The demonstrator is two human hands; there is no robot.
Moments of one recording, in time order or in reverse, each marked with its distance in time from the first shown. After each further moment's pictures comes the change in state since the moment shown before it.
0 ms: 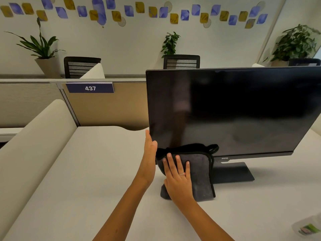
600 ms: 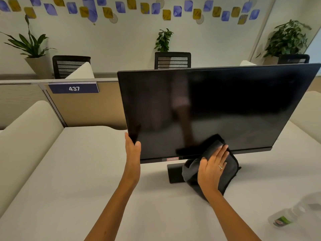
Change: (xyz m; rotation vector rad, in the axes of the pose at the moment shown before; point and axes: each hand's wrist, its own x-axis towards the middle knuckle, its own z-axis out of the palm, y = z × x) left_hand 0.006 -0.010 0.023 0.066 0.208 -0.071; right_hand -0.003 0.140 -0.034 0.334 0.026 0.791
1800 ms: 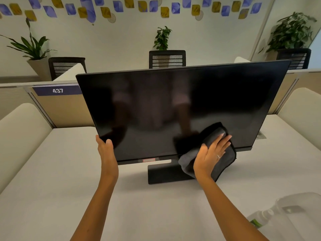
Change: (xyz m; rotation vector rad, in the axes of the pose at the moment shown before) left_hand -0.006 0.005 0.036 0.045 0.279 0.037; right_hand 0.069 0.028 -0.041 0.452 0.132 0.076
